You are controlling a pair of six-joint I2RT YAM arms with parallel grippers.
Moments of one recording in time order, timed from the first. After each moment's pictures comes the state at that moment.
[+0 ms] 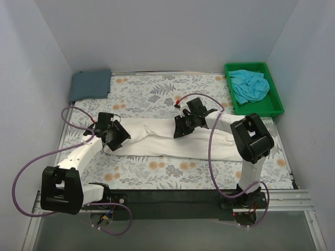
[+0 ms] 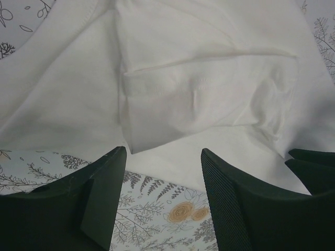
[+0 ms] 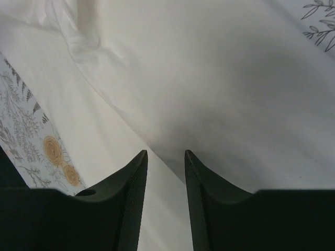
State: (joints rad) left arm -0.15 1.24 0.71 -0.49 0.03 -0.84; right arm 0.56 1.87 1.14 -0.21 -0.54 0.15
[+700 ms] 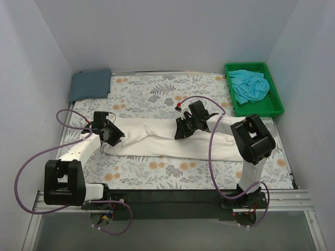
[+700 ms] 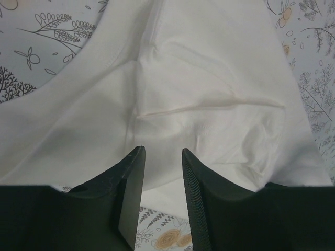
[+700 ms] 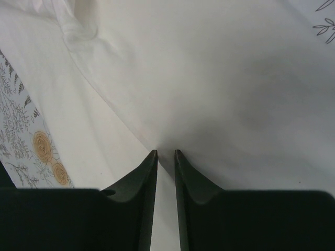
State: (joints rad) left arm -0.06 1.28 0.70 -0.40 0.04 -0.89; right arm 0.56 1.87 1.05 -0.09 -0.56 0.12
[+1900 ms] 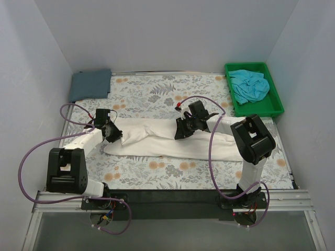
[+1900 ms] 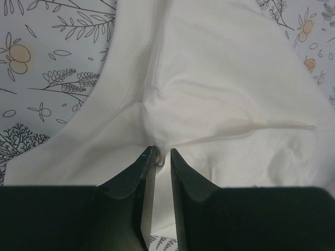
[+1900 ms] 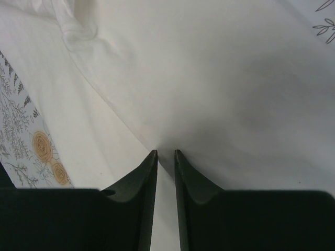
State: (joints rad) left arm -0.06 1.43 0.74 -0.32 -0.01 -0.74; right arm 0.56 1.87 1.05 -0.09 -0.56 0.12
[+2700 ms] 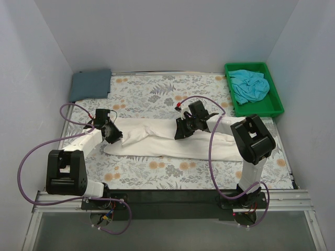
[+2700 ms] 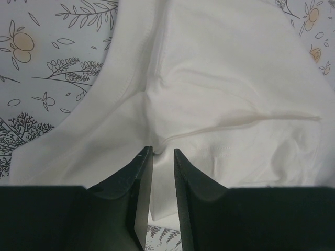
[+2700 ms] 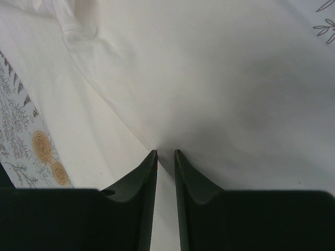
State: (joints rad) left arm -0.06 1.41 0.74 -0.36 -0.01 -0.72; right arm 0.56 1.87 1.05 -0.09 -0.55 0.12
